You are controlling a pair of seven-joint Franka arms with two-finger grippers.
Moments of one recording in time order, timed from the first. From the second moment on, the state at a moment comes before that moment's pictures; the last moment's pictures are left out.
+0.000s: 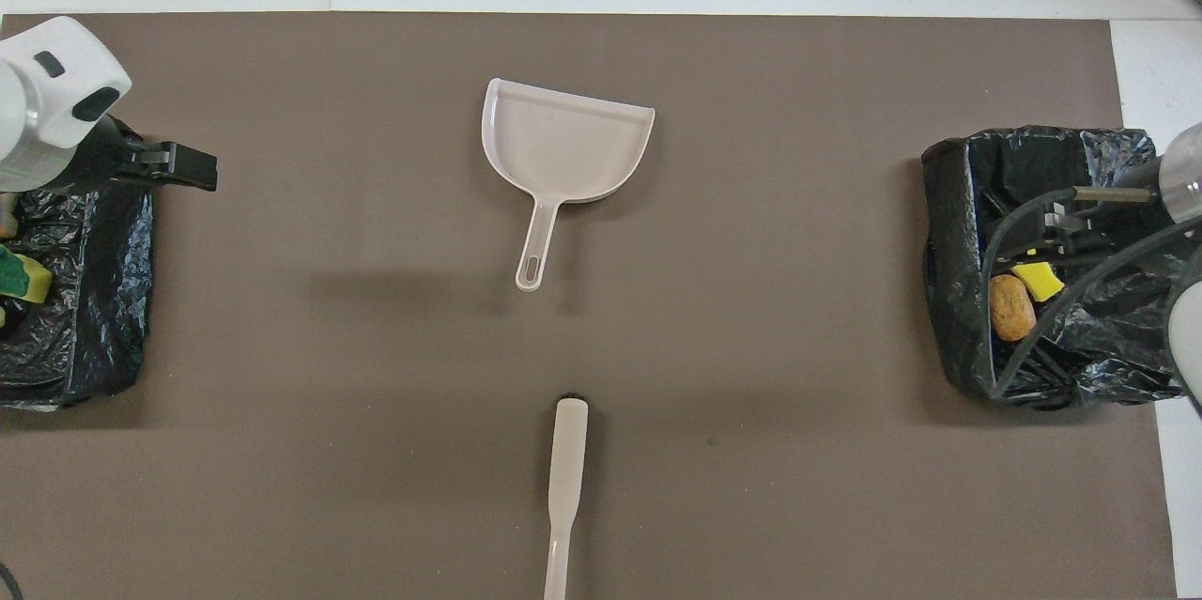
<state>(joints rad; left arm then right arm) 0.00 0.12 -0.03 -1.67 0.00 1.87 0.08 -0.08 0.02 0.15 -1.52 -0.03 1.44 0.19</state>
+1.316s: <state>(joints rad) 0.00 -0.07 -0.05 -1.72 0.00 1.70 0.13 -0.09 0.02 0.15 -1.51 -0.03 1.44 0.19</state>
